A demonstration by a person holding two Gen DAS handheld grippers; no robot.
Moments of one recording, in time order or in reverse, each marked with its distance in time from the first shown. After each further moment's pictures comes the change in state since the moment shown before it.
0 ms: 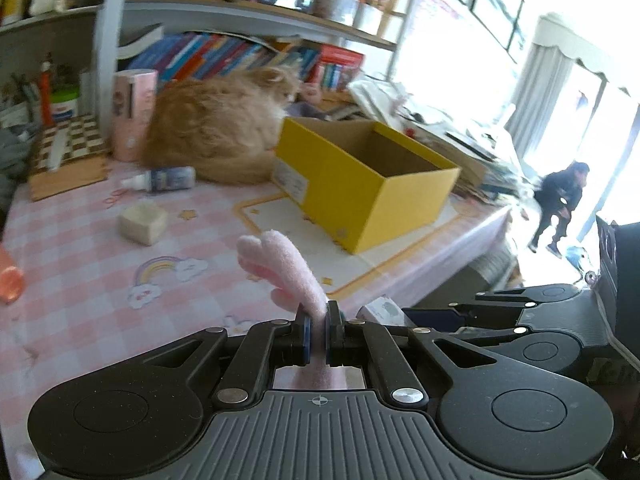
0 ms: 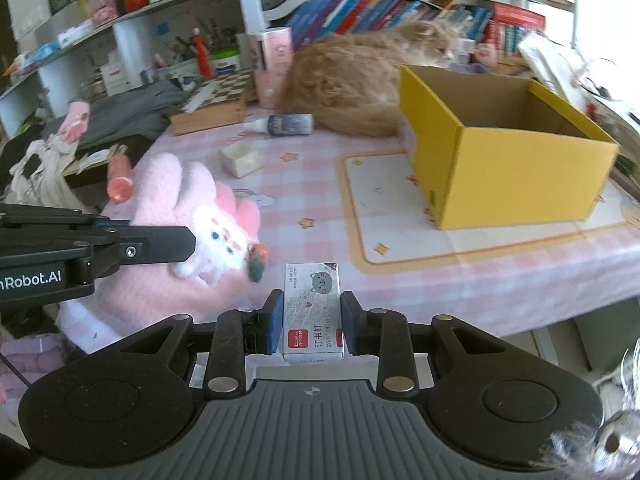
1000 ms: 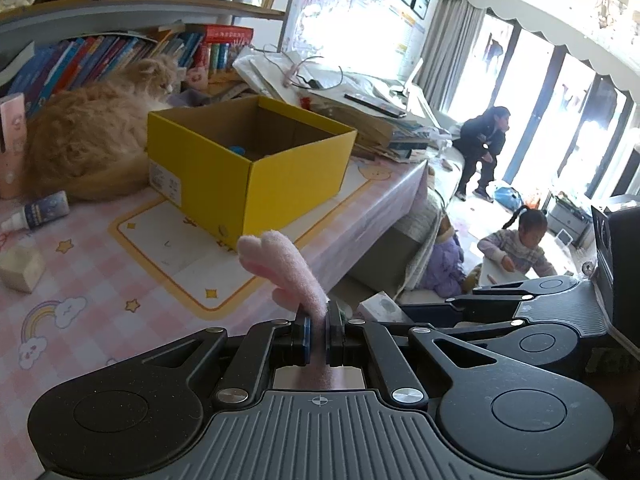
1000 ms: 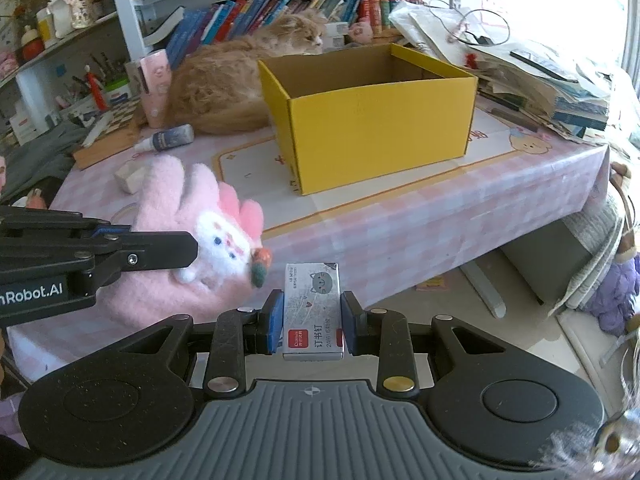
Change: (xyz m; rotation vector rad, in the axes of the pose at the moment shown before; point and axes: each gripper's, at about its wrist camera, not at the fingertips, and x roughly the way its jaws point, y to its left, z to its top) left arm 0.048 -0.058 0.013 0.180 0.072 -0.219; right arm -0.042 -0.060 -0.034 0.217 -0.012 -0.216
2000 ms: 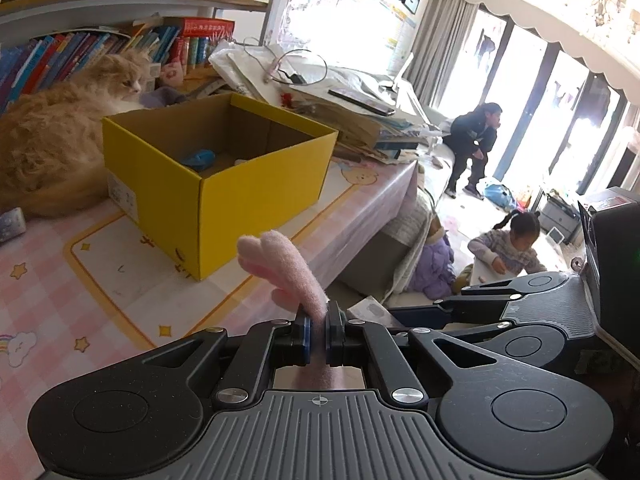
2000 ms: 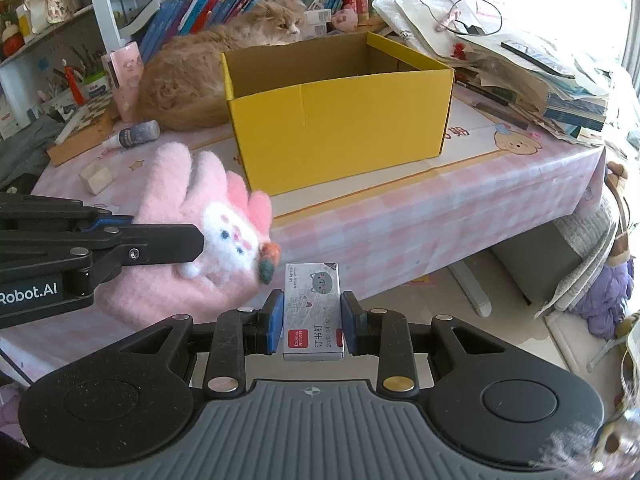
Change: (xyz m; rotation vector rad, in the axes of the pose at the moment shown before) left arm 0.056 -0.018 0.029 -0.001 0.022 -0.039; right arm 0.023 -0.048 0.025 -0.023 0.049 -0.015
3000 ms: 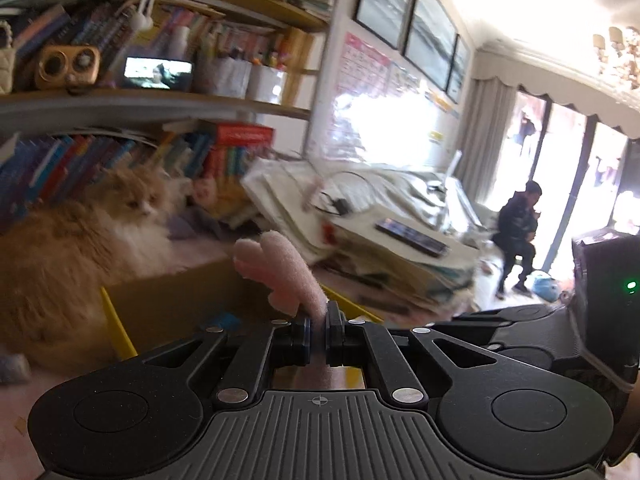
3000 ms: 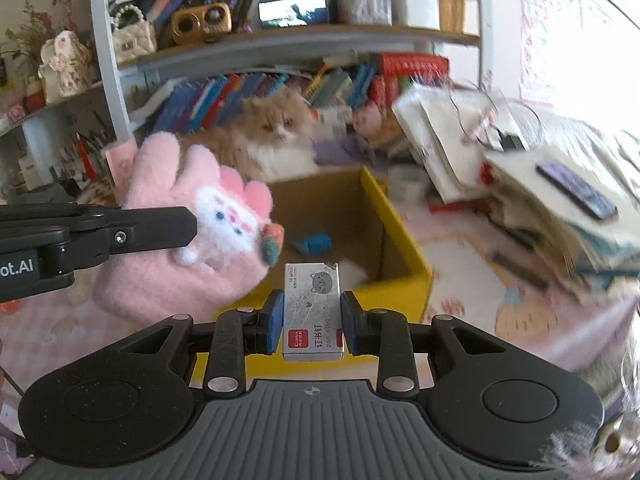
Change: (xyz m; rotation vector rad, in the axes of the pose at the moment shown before) left arm 0.051 -0.002 0.134 -0.032 -0.305 0.178; right arm 0.036 -0.091 0.153 -0.133 -0.226 0.146
